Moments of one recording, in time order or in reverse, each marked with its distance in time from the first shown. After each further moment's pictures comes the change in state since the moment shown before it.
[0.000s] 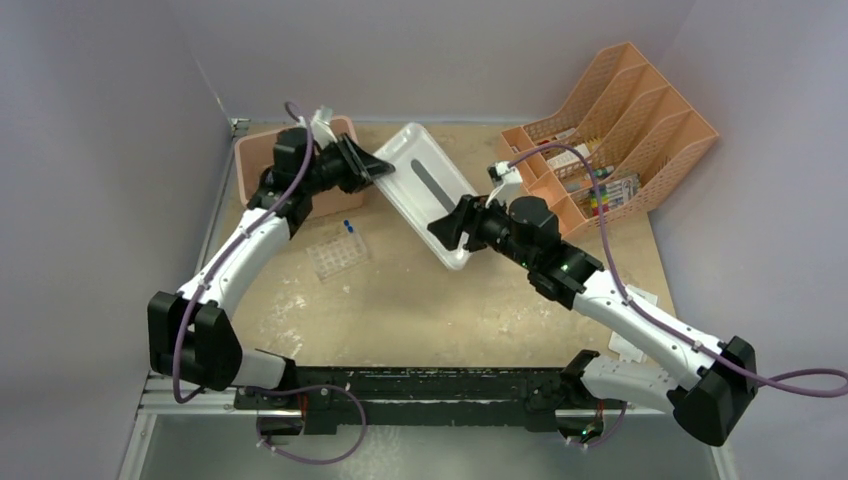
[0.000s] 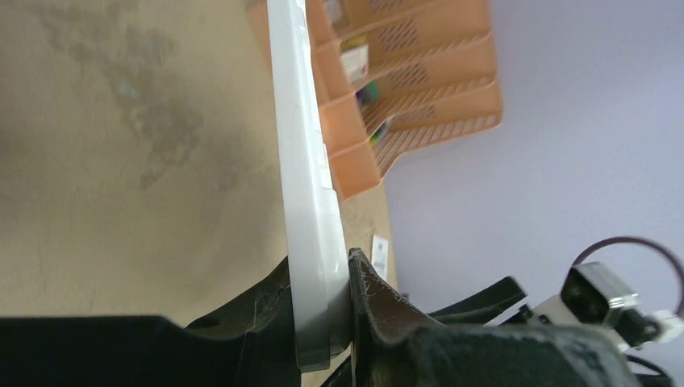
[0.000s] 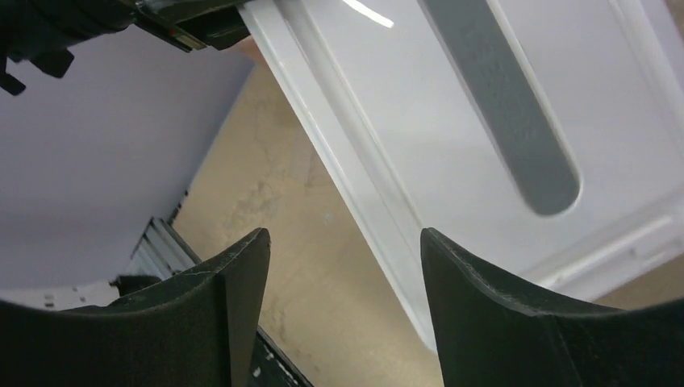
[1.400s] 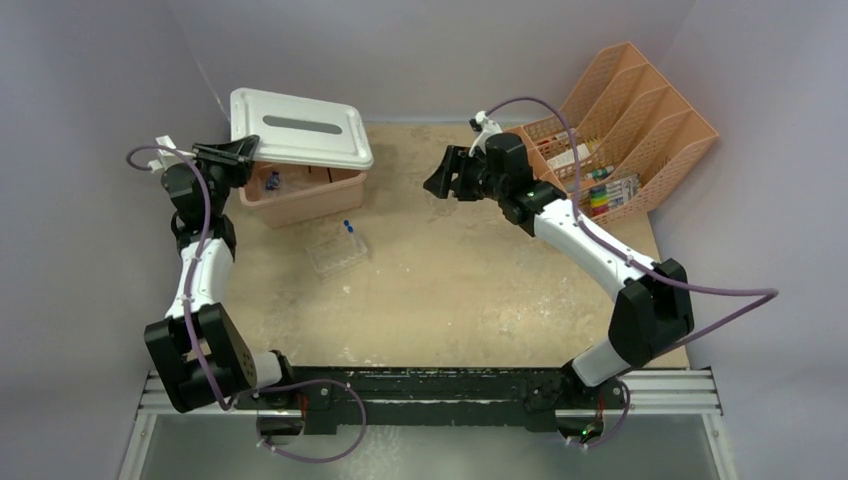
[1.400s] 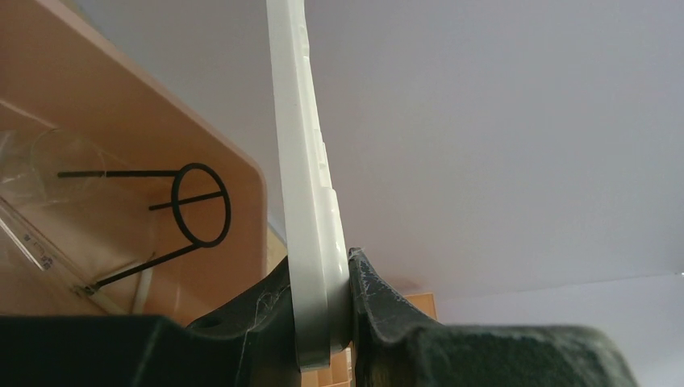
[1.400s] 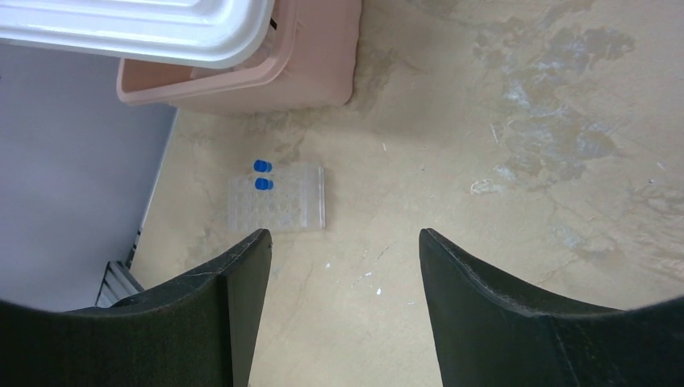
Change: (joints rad) left arm 0.655 -0.100 -0.236 0.515 -0.106 -0.328; right arm -0.219 0.447 0.393 -0.109 -0.127 -0.029
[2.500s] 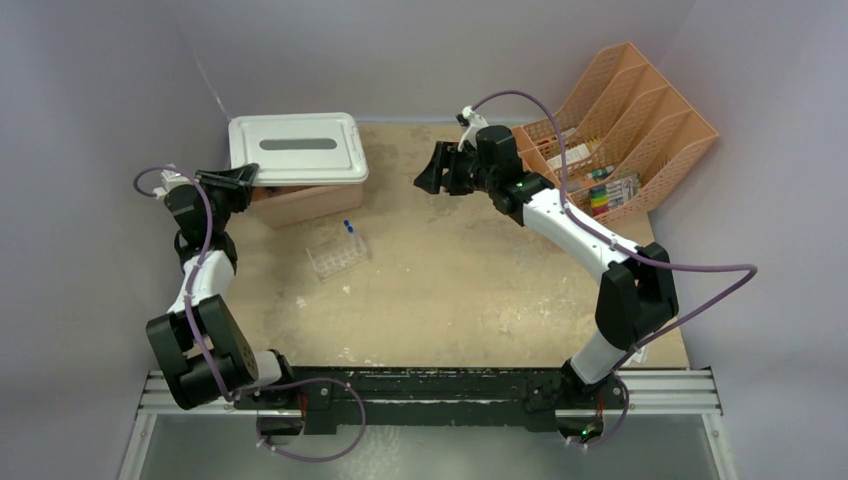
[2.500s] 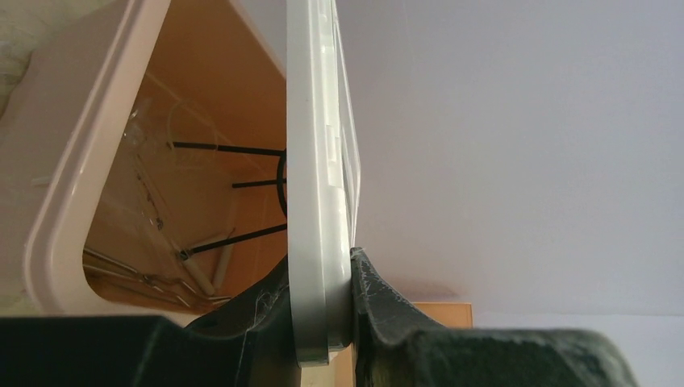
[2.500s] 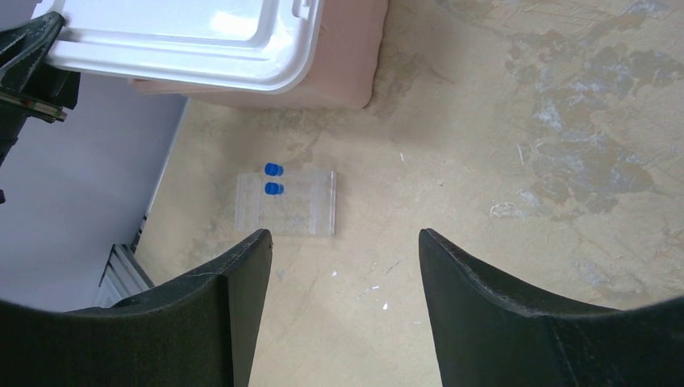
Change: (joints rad) left arm 0.080 0.025 -0.163 0.041 0.024 0.053; right arm -0.001 0.120 0.088 0.019 -0.085 -0.030
